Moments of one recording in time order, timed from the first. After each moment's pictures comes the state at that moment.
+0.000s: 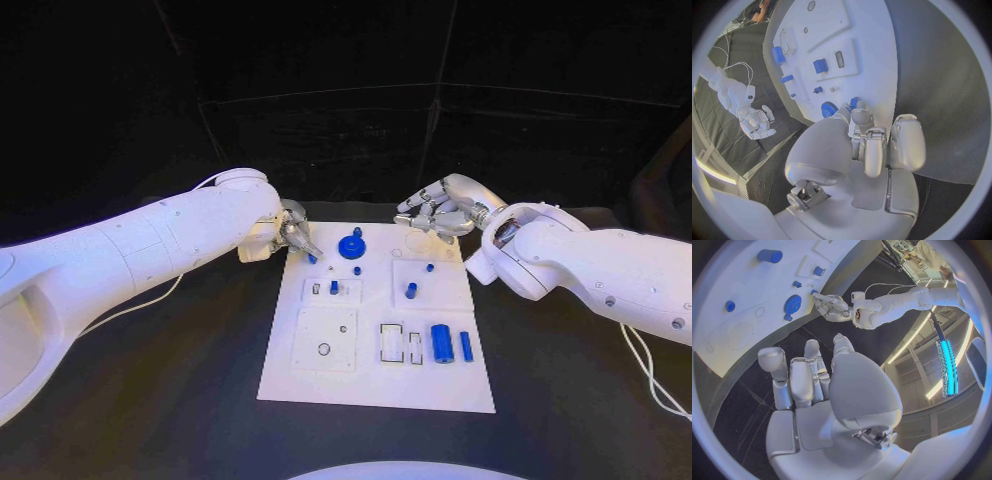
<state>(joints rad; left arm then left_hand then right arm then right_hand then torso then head) 1.32 -0.44 -0.06 0.93 -1.05 0.32 -0.45 1.37 0.11 0.08 0.14 0.05 0.93 0.05 0.57 0.51 1.22 -0.03 1.01 0.89 1.47 -0.08 1.57 1.31 0.07 1.45 0.03 1.34 1.27 1.23 -0.82 0.00 1.52 -0.90 -0.39 -0.02 1.37 -0.02 -0.15 0.29 0.40 0.92 0.16 0.10 0.07 1.08 0.07 0.86 0.79 1.47 -0.01 1.27 1.16 0.12 1.18 0.10 1.23 0.91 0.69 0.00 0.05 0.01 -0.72</state>
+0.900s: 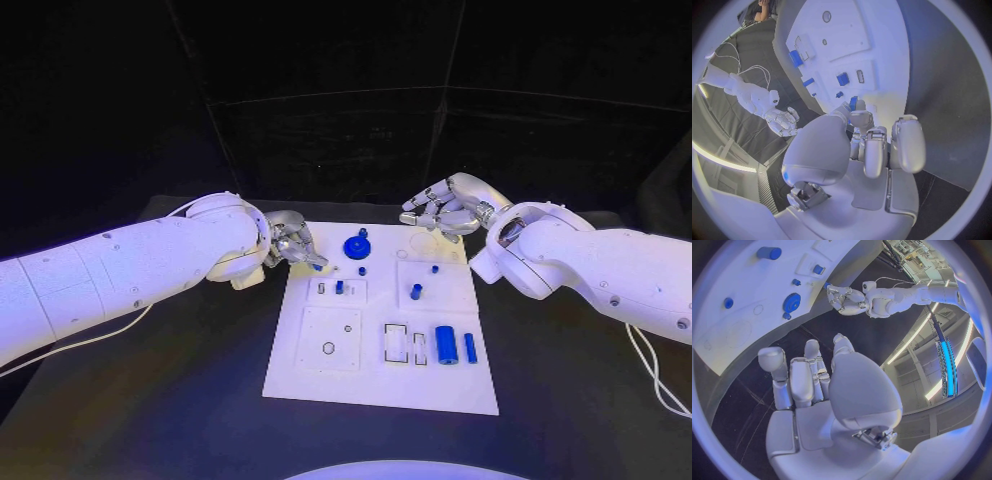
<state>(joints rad) 1.28 -0.69 -0.07 1.35 -1.04 0.05 -0.40 1.35 0.03 0.21 0.17 0.05 0.95 0.04 0.57 0.51 1.28 -0.03 1.02 0.91 1.47 -0.08 1.57 1.31 0.07 1.46 0.02 1.34 1.28 1.23 -0.82 0.00 1.51 -0.90 -0.39 -0.02 1.37 -0.02 -0.15 0.29 0.40 0.92 0.16 0.10 0.07 1.08 0.07 0.86 0.79 1.47 -0.01 1.27 1.16 0.12 1.18 0.10 1.23 0.91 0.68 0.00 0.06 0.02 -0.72</state>
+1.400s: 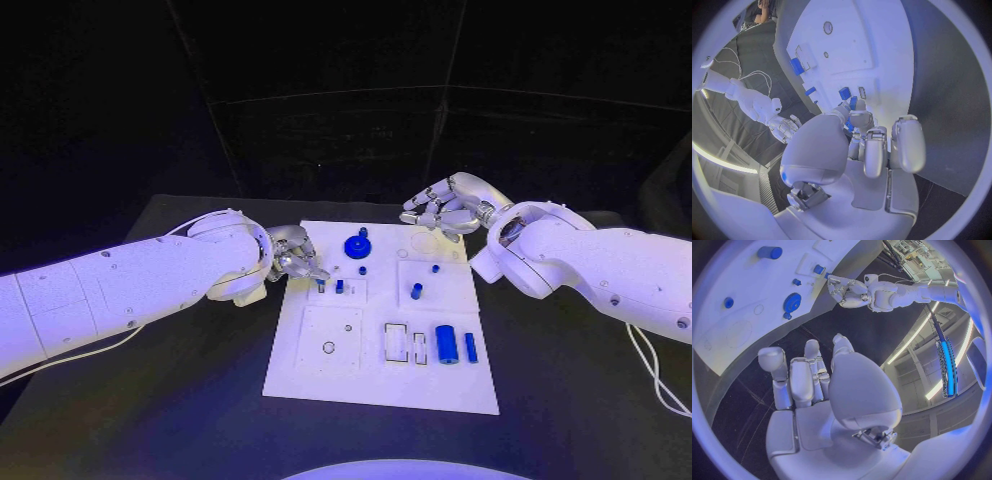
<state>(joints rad) 1.26 -0.72 -0.09 1.42 -1.06 0.01 -0.41 1.32 0.00 0.28 0.15 0.05 0.95 0.04 0.57 0.52 1.28 -0.03 1.02 0.91 1.47 -0.08 1.57 1.31 0.07 1.46 0.02 1.34 1.28 1.23 -0.82 0.00 1.51 -0.90 -0.38 -0.02 1.38 -0.02 -0.15 0.29 0.40 0.92 0.16 0.10 0.07 1.08 0.07 0.86 0.79 1.47 -0.01 1.27 1.16 0.12 1.18 0.10 1.23 0.91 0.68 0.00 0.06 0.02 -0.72</state>
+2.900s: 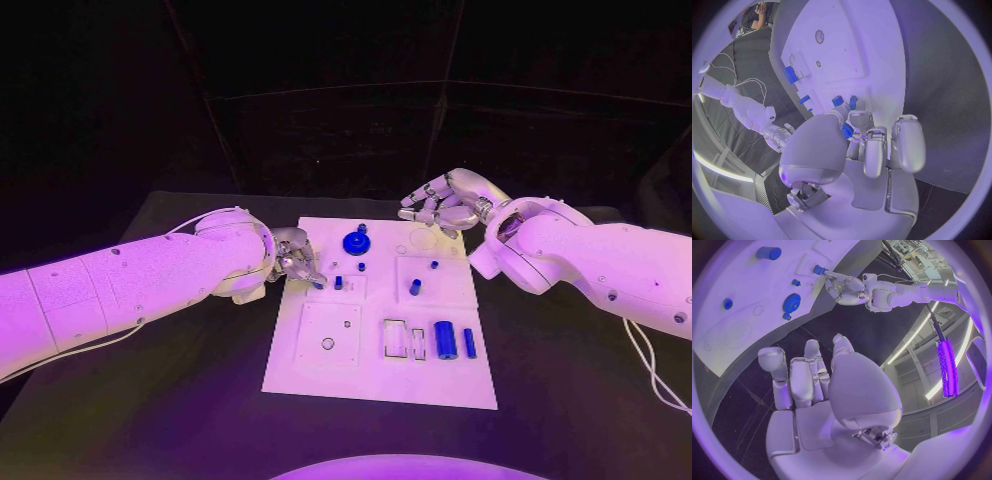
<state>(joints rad) 1.25 -0.69 -0.09 1.39 -1.10 0.08 -0.46 1.31 -0.02 0.32 0.15 0.05 0.95 0.04 0.57 0.52 1.28 -0.03 1.02 0.91 1.47 -0.08 1.57 1.31 0.07 1.46 0.02 1.34 1.28 1.23 -0.82 0.00 1.51 -0.90 -0.38 -0.02 1.38 -0.02 -0.16 0.28 0.40 0.92 0.16 0.10 0.07 1.08 0.07 0.86 0.79 1.47 -0.01 1.26 1.16 0.12 1.18 0.10 1.23 0.91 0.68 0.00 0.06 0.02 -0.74</state>
